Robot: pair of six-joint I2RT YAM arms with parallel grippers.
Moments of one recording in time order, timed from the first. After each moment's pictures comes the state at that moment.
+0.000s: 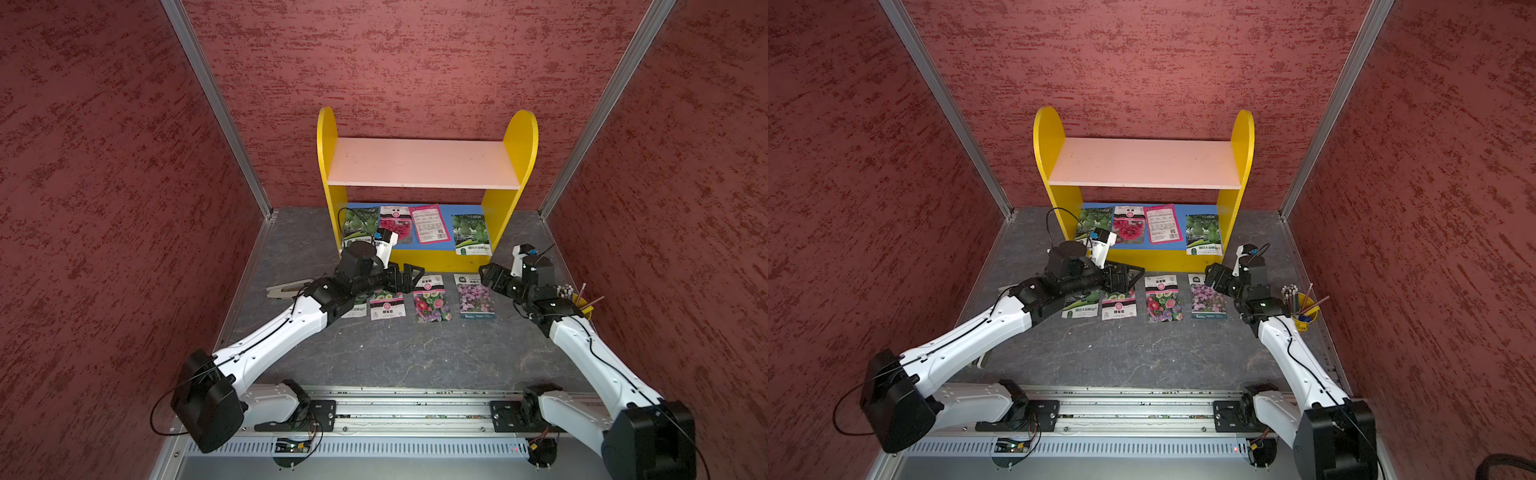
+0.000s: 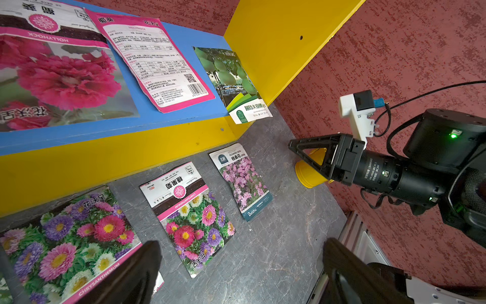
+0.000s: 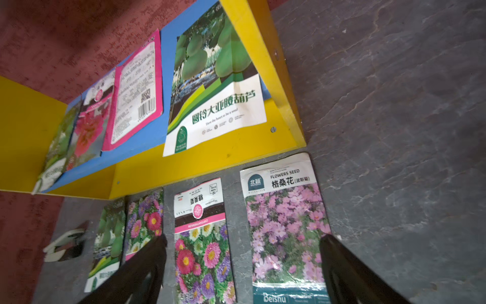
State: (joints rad) left arm -0.67 1.24 0.99 -0.17 0.24 -0.50; right arm 0.11 1.07 0.71 -0.22 -0.17 0.57
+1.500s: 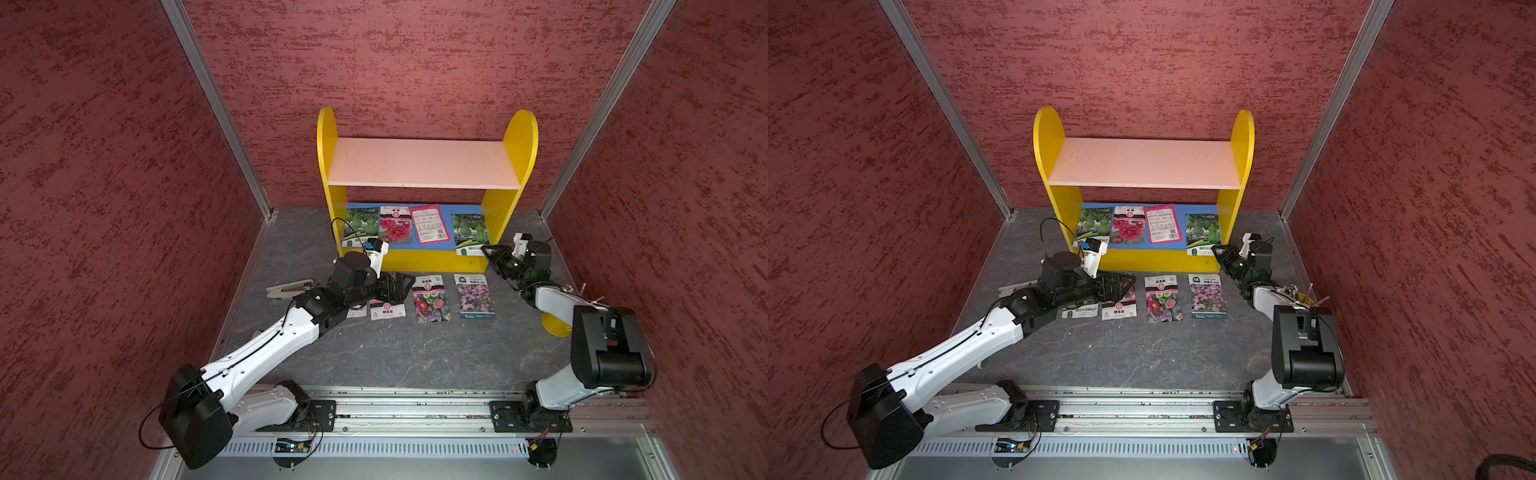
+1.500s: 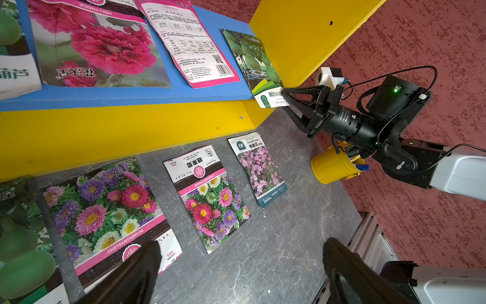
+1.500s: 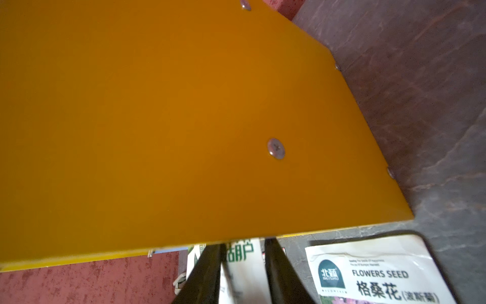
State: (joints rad) left arm -0.67 1.16 0.90 -0.21 0.18 -0.52; right arm -0.07 1.56 0.76 0.41 -0.55 0.97
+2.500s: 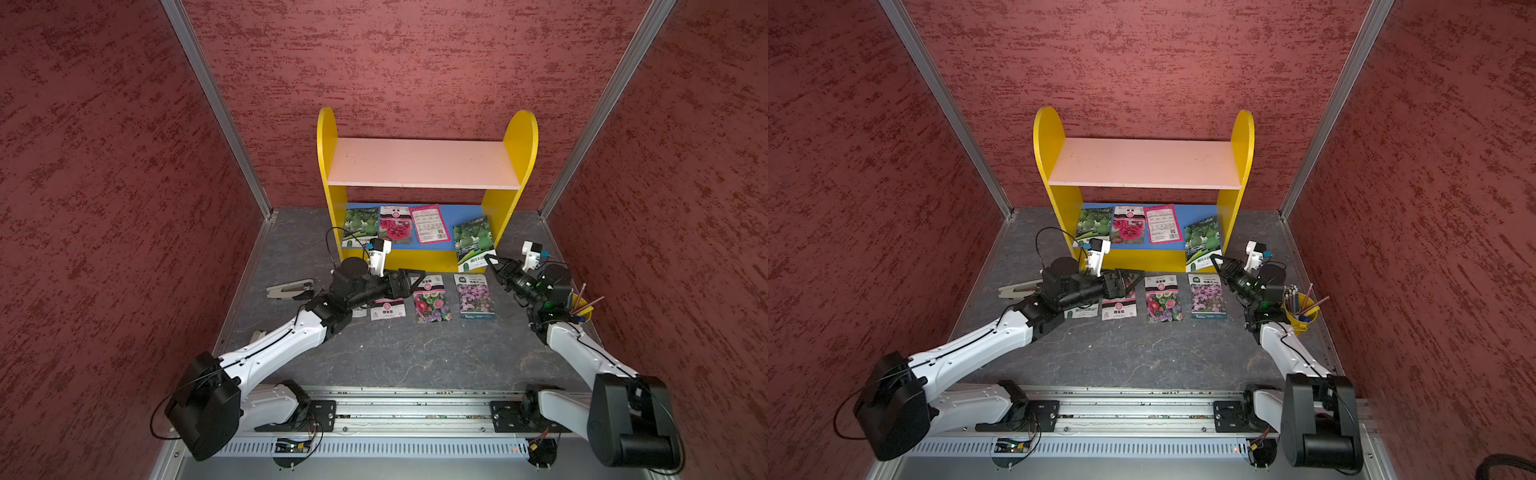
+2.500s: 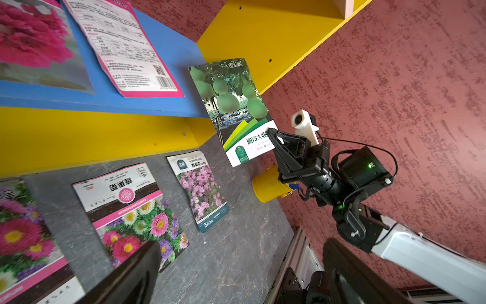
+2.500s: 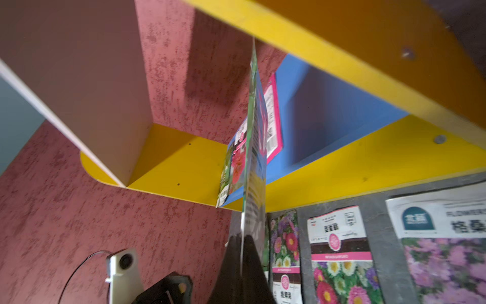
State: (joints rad) left arm -0.67 1.24 0.77 0.26 0.36 -0.78; right arm -0.03 1.12 0.49 0.58 -0.69 1.15
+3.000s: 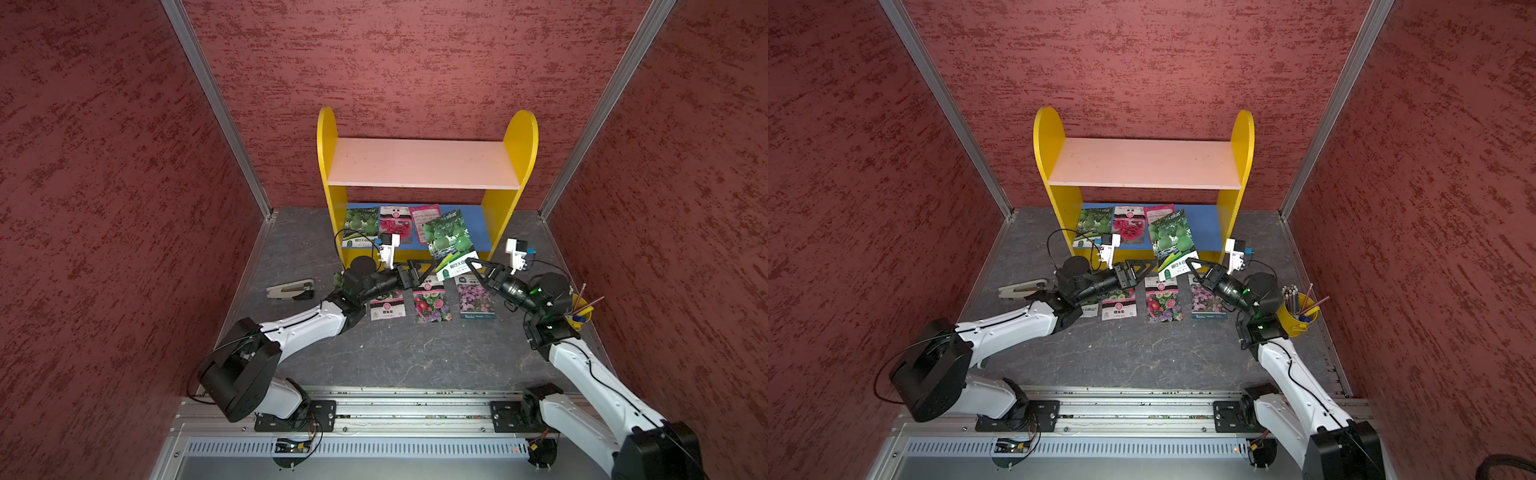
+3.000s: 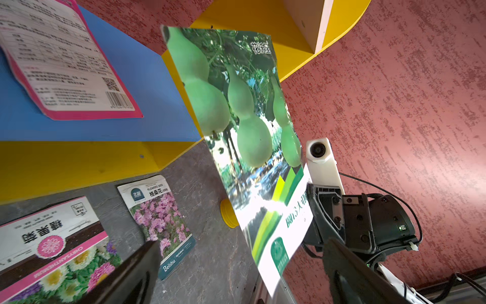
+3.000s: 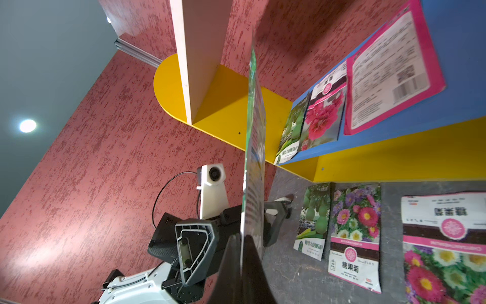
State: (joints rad) left arm -0.68 1.46 0.77 0.69 0.42 -0.95; right arm 0.23 0.93 0.52 0.51 -0.67 1.18
